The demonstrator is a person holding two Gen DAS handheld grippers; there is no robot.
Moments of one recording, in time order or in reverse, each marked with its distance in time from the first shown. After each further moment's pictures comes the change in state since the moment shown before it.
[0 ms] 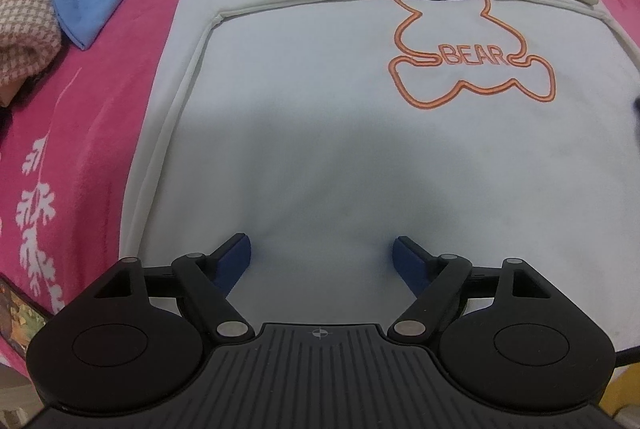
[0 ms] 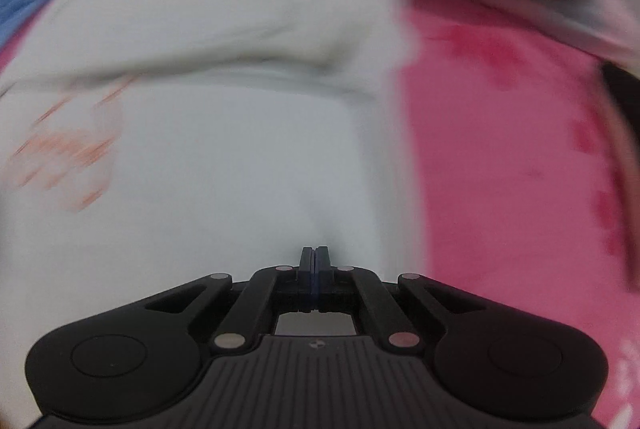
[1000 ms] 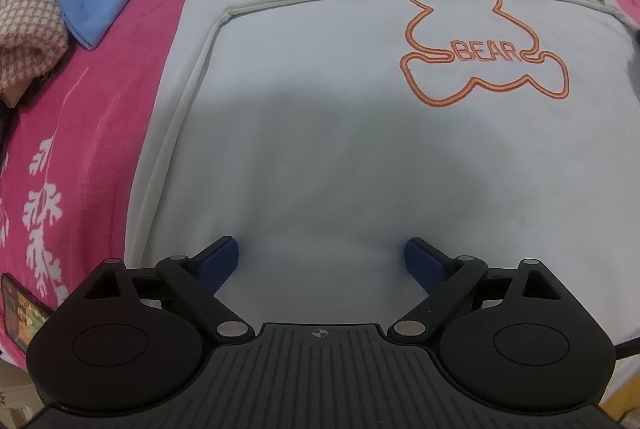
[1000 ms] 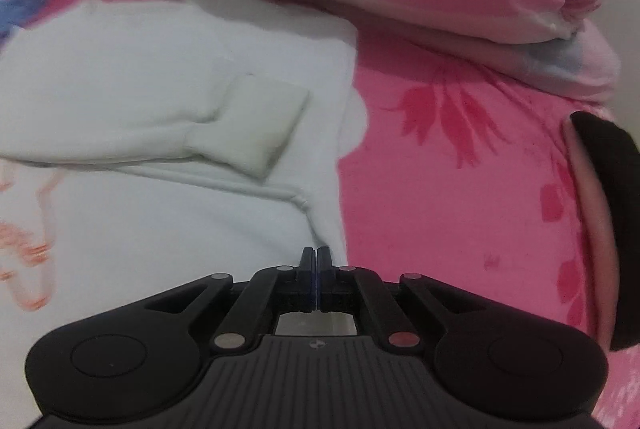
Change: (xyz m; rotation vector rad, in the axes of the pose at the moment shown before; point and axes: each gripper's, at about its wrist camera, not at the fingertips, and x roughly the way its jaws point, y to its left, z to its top) left arm 0.005 -0.006 -0.003 0.004 -0.002 0.037; right arm 0.007 -0.009 0.051 -0.025 -0.057 0.014
